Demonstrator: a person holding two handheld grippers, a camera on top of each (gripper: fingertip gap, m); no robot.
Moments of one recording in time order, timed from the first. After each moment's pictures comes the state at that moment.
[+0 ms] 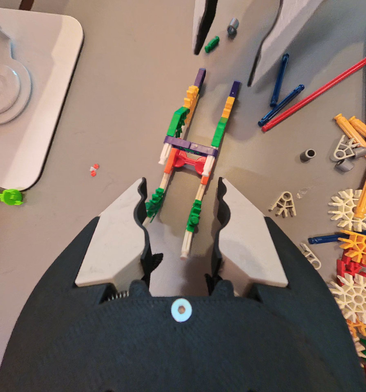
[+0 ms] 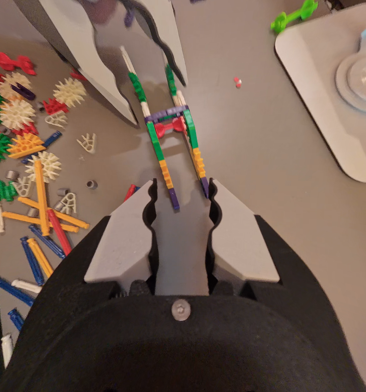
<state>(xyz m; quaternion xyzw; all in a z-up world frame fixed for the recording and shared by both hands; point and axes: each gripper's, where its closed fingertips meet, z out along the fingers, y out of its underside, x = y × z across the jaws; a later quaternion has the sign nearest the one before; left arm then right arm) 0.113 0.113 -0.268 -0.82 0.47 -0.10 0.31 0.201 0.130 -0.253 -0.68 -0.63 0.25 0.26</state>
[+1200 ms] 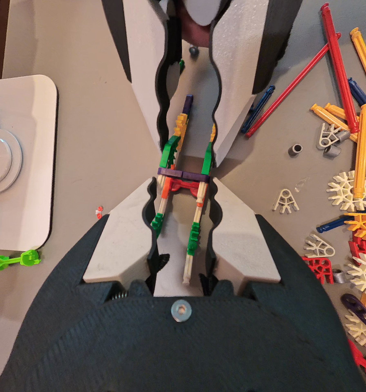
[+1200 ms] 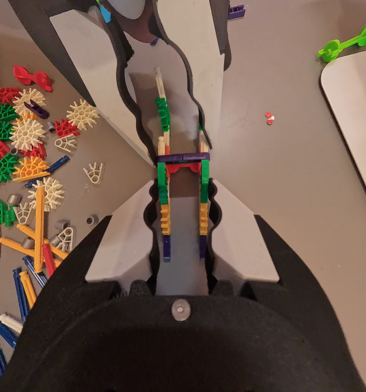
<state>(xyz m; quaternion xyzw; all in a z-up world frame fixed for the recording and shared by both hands) 0.135 0.120 -0.260 -0.75 0.58 -0.13 0.29 0.145 0.118 -0.265 -0.64 -0.67 0.29 0.23</state>
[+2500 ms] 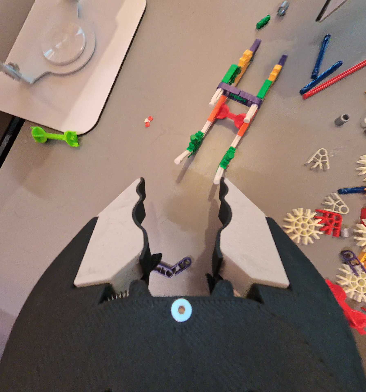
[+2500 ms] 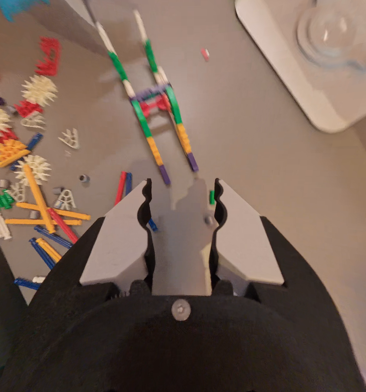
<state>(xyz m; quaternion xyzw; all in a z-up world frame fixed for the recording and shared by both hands) 0.032 0.121 -0.245 -0.84 0.43 -0.11 0.32 0.232 0.138 -0.245 -0.76 -0.57 0.19 0.26</state>
